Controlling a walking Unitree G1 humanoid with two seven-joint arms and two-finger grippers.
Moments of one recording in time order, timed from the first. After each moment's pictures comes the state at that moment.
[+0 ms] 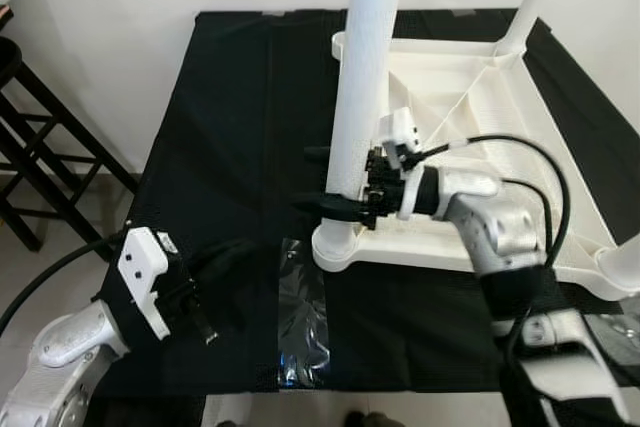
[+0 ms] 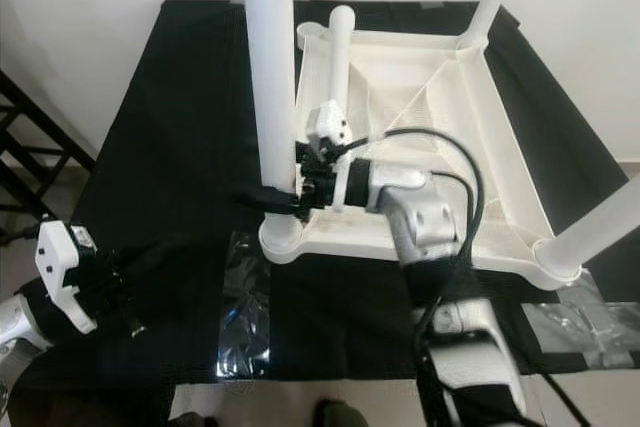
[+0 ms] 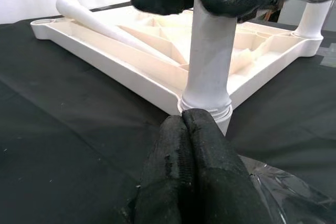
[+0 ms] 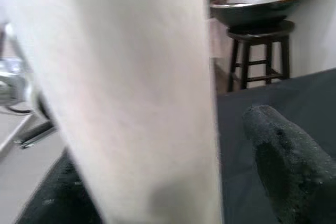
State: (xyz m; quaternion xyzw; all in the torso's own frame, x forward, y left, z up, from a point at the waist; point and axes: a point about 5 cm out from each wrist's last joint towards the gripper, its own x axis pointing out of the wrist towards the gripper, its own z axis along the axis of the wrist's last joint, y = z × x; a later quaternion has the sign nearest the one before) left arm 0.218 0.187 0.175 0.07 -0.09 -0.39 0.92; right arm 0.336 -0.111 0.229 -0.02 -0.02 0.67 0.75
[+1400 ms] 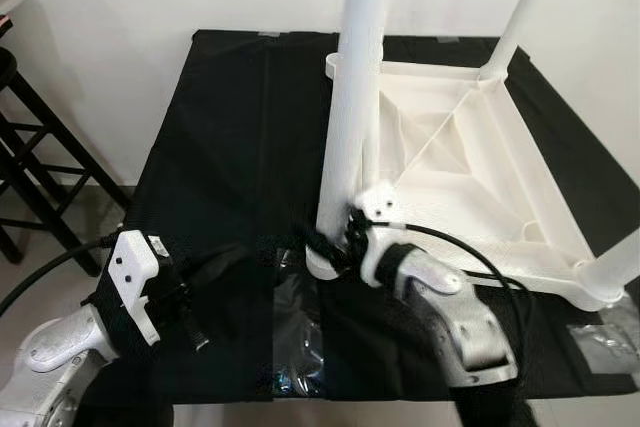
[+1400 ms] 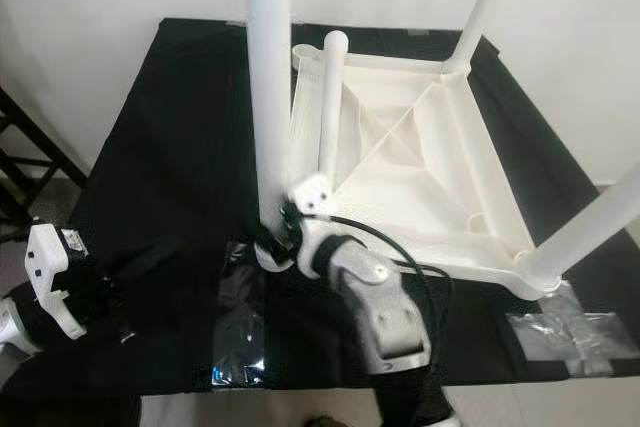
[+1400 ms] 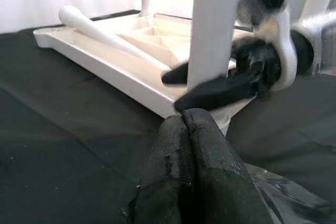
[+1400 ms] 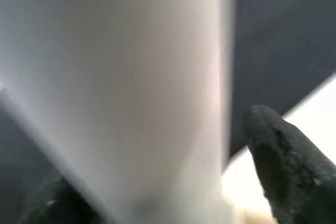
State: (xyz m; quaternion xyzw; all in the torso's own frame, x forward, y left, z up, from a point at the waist) left arm 0.218 0.189 0.175 0.06 -0.09 -0.39 0.92; right arm 0.298 -0.097 0.168 -0.02 0.04 0.42 0.90
